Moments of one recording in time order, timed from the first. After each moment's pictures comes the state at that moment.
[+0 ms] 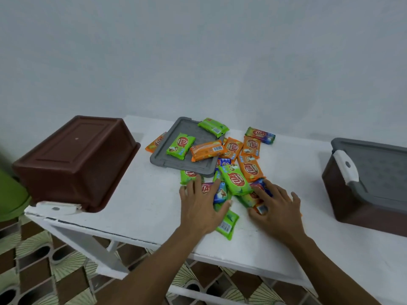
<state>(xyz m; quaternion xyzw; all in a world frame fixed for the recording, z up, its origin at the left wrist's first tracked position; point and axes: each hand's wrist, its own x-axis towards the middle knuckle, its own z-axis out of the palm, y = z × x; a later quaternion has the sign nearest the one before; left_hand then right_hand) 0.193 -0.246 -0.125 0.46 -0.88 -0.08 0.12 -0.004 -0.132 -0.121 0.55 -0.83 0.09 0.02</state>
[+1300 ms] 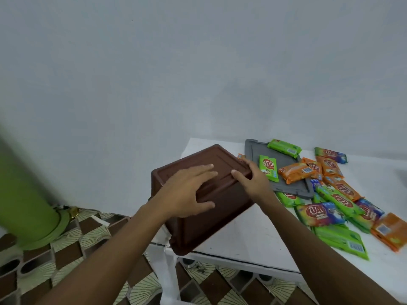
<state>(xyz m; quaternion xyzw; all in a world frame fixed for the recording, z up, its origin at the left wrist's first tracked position) 0.507 -0.455 -0.007 0.25 -0.96 -0.06 0.11 0.286 -0.383 -0.050 0.43 -0.74 0.48 -0.20</state>
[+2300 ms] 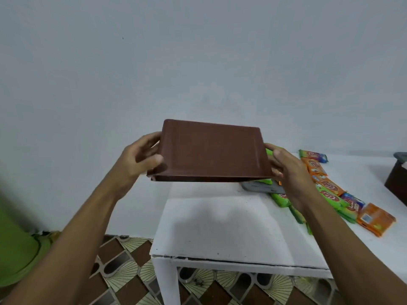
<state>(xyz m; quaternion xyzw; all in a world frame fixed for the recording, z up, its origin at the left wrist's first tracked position) 0.589 -0.511 0.062 0.17 -0.76 -0.52 0.34 0.282 -0.319 0.030 0.39 -0.58 0.67 -0.26</state>
